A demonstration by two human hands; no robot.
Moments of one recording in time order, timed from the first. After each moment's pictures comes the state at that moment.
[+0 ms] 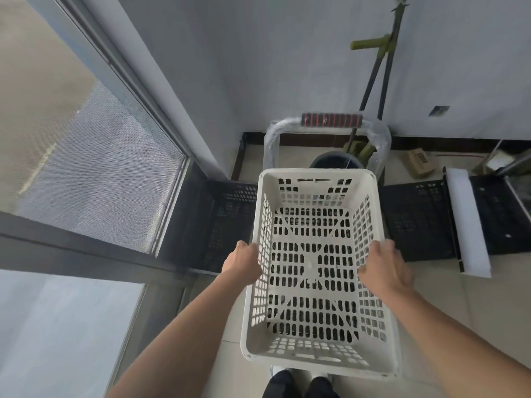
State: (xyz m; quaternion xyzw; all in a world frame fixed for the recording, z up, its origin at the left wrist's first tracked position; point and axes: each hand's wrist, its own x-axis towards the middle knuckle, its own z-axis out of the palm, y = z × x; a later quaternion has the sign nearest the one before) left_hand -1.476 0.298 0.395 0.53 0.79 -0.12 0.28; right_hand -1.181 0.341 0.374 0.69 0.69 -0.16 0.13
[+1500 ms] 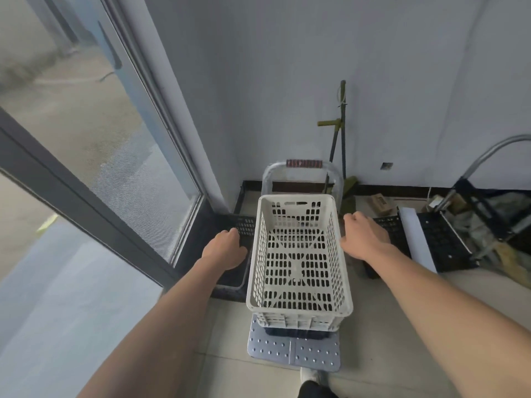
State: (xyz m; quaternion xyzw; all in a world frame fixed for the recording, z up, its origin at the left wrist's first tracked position) left_hand -1.462 0.156 0.609 0.59 0.79 -0.04 0.17; right_hand -1.155 0.228 0.620 0.63 0.77 -0.11 0.04
